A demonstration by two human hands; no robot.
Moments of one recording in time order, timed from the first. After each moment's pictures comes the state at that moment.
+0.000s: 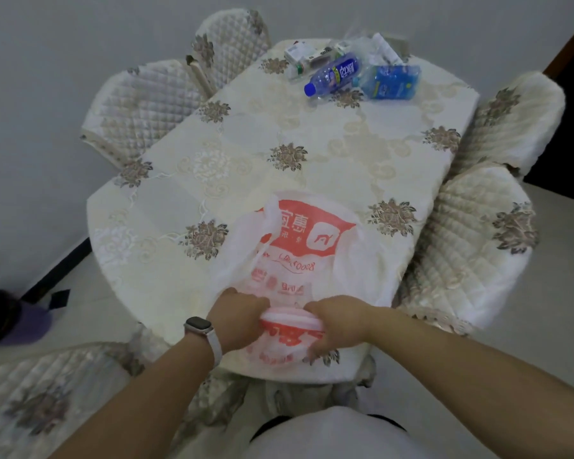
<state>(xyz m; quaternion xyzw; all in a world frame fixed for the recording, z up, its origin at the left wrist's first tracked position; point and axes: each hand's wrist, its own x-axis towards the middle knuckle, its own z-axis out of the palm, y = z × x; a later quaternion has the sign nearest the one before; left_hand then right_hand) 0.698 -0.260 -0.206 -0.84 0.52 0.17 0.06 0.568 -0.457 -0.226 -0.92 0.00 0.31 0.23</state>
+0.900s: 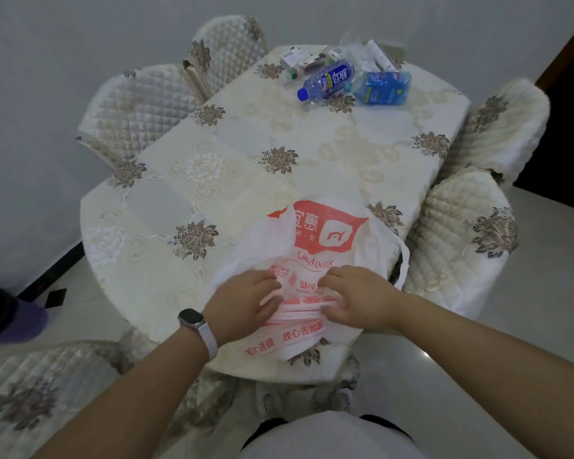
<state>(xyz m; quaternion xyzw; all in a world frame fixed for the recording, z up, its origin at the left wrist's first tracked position) 0.674 -0.289 -0.185 -0.82 0.55 0.06 -0.16 0.535 -0.525 -0.196 -0.98 -0.02 0.11 0.18</state>
